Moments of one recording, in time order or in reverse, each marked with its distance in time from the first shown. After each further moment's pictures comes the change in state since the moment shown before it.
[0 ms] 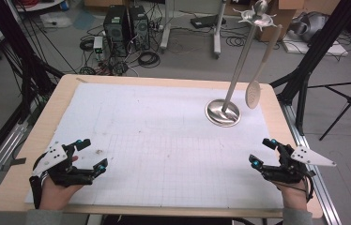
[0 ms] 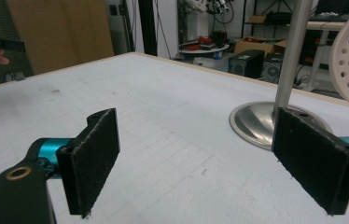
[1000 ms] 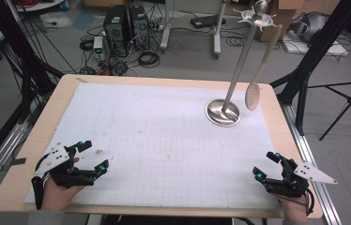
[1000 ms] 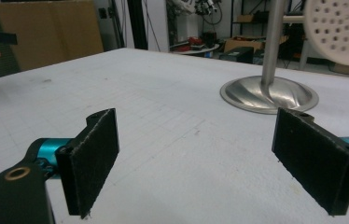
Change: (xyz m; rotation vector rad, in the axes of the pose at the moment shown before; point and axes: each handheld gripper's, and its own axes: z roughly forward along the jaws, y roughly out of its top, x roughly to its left) left arm 0.000 -0.008 0.002 0.017 0.008 -0.014; right arm 0.000 -0.046 -0.022 -0.023 -0.047 0.033
